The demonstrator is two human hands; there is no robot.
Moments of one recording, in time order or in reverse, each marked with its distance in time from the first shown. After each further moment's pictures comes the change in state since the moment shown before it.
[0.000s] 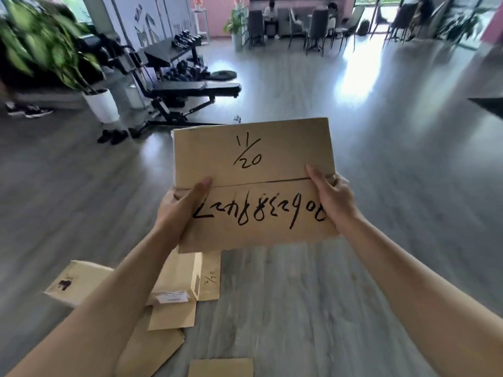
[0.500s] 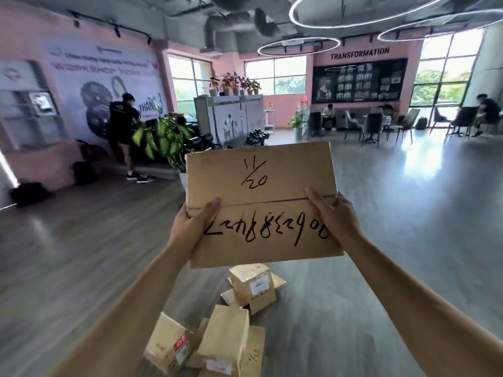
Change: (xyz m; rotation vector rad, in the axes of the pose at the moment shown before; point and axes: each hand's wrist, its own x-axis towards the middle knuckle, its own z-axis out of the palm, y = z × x) left_hand -0.127 0.273 -0.153 -0.075 0.303 0.202; right_hand -0.084 -0.320 -0.014 0.041 -0.131 -0.339
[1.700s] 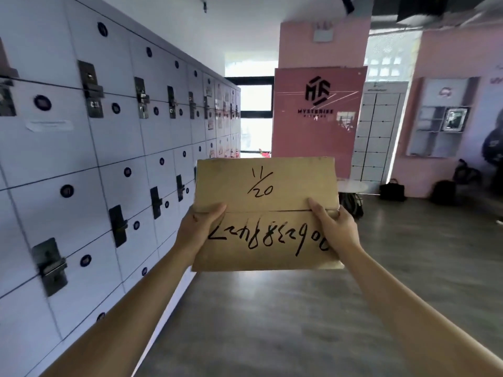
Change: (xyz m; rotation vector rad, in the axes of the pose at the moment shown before) left_hand -0.394 0.051 -0.900 0.237 1.267 0.050; right_hand -0.651 -0.460 0.693 0.424 -1.240 -0.291
